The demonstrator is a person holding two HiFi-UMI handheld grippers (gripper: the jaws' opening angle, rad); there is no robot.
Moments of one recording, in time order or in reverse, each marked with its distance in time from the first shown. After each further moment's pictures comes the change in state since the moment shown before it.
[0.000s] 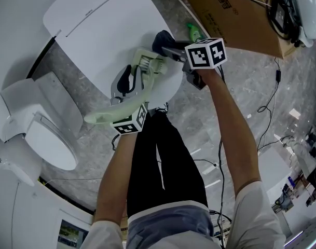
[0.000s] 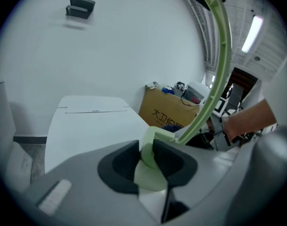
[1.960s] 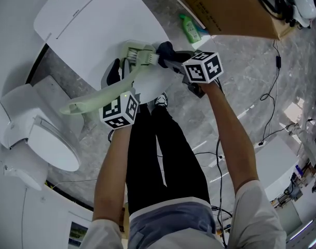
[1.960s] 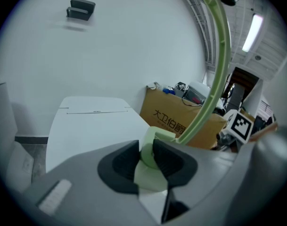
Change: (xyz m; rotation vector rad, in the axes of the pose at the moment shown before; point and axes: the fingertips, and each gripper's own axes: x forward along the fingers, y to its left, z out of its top) left arm -0.001 -0.002 0.001 -0.001 -0.008 0.018; right arm -0.028 -0.009 -0.091 -0.039 0.015 -0.078
